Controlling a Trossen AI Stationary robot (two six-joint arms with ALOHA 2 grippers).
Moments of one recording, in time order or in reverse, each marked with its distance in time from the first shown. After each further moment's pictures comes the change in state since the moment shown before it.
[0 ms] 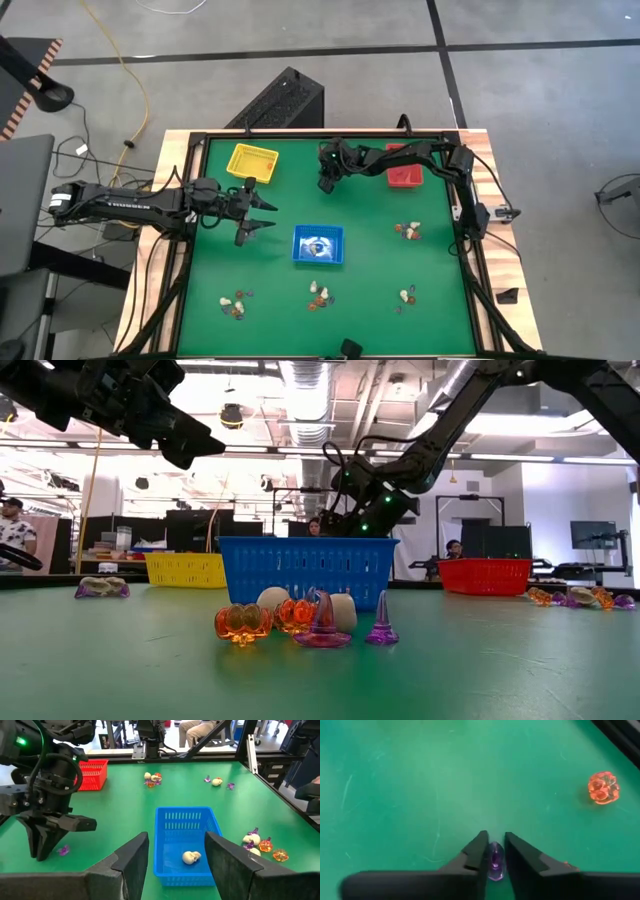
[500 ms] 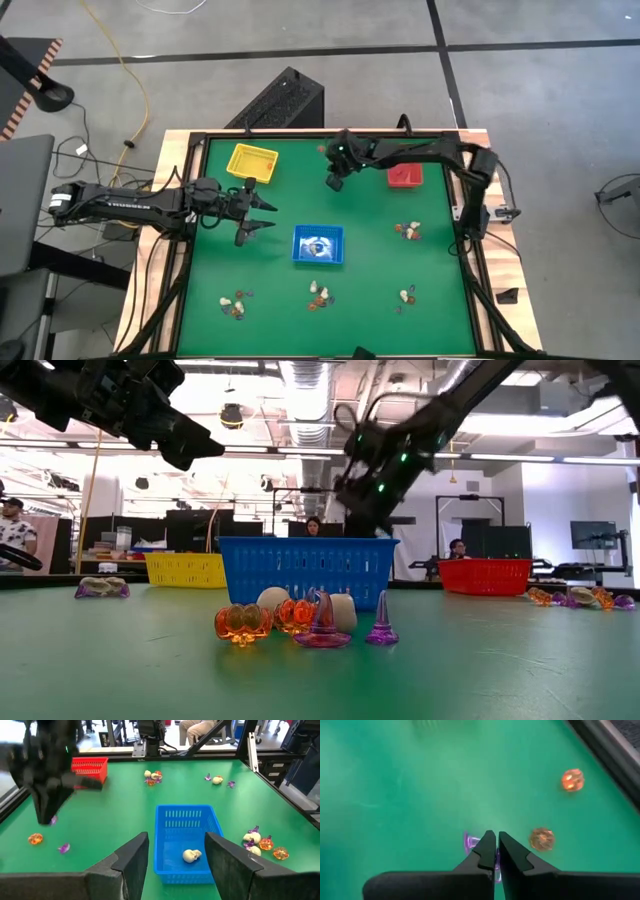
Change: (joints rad) left arm 0.000 0.000 0.000 -0.011 0.000 0.000; right arm 0.002 -0.215 -0.001 -0.280 -0.031 0.001
